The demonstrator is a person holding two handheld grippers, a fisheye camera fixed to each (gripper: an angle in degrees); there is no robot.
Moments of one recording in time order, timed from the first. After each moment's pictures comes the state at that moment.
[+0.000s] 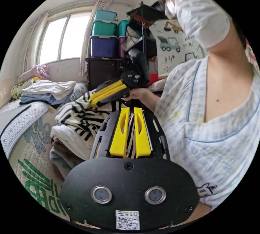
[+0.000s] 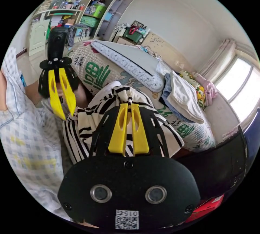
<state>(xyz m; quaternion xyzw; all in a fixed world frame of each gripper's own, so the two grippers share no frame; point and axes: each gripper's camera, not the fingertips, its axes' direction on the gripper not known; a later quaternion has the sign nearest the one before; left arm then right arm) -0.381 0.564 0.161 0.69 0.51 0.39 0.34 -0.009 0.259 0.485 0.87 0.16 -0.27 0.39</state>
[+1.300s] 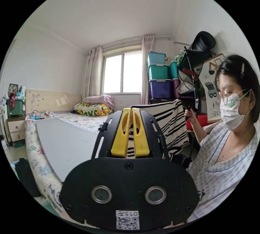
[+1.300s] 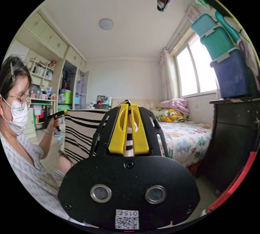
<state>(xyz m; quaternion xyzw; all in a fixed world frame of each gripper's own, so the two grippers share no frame) -0.530 0.600 0.457 0.82 0.41 0.06 0.40 0.297 0.413 0.554 0.96 -0.15 -0.21 0.12</state>
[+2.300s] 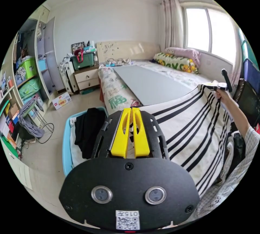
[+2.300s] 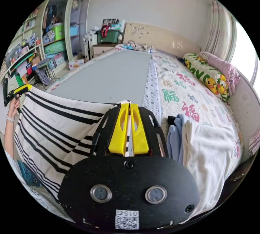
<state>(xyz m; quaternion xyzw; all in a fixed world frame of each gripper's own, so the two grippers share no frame) -0.571 0.296 0.679 0.55 0.30 -0.17 0.76 -0.031 0.407 -0.060 0.82 0.02 -0.28 0.50</state>
